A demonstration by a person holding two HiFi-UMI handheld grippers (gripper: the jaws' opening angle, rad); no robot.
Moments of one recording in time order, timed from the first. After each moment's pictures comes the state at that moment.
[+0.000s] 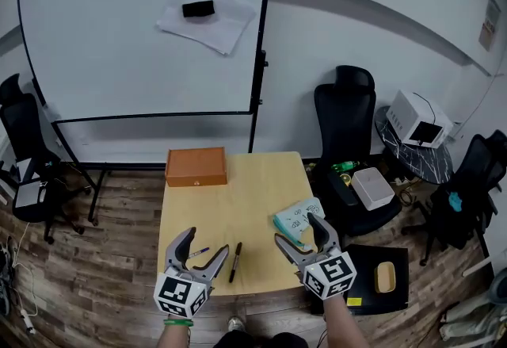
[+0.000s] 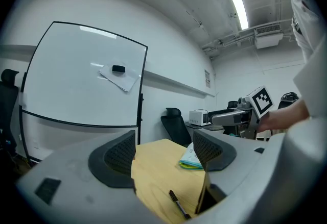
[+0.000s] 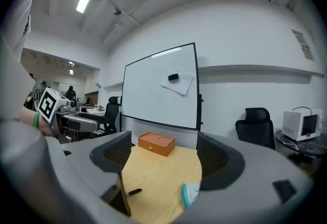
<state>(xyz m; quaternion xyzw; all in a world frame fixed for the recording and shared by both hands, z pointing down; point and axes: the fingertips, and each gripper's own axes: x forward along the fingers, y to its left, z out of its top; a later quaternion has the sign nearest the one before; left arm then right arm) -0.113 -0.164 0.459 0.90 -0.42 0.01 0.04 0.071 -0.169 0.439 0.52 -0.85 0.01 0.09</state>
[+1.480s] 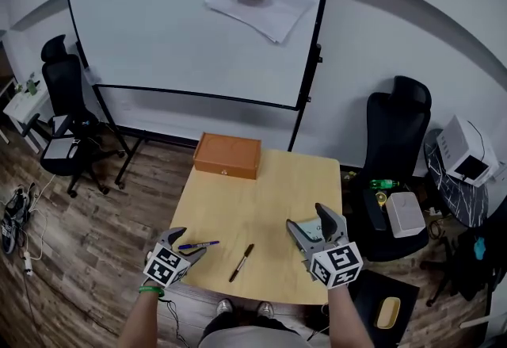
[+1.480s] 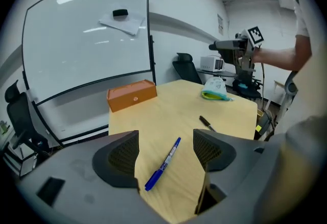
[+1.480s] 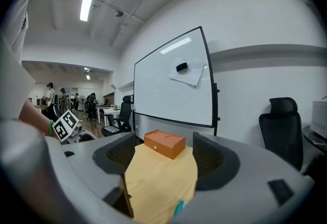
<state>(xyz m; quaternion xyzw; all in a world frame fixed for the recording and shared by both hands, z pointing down) -0.185 -0.188 0.636 0.84 -0.43 0.30 0.14 0.070 -0.256 0.468 0.43 -0.90 0.03 0.10</state>
